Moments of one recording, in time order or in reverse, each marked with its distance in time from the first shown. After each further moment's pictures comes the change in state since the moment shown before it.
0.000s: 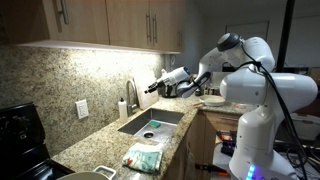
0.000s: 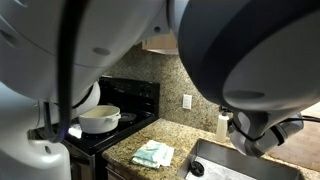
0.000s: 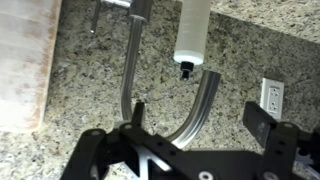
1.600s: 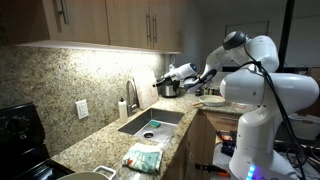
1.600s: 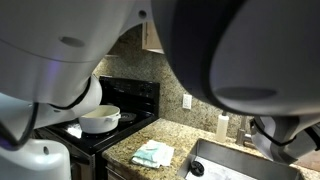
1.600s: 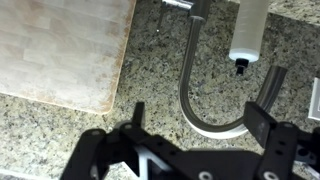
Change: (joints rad) arm -0.100 -0.015 0.023 0.058 0.000 -0.003 0.001
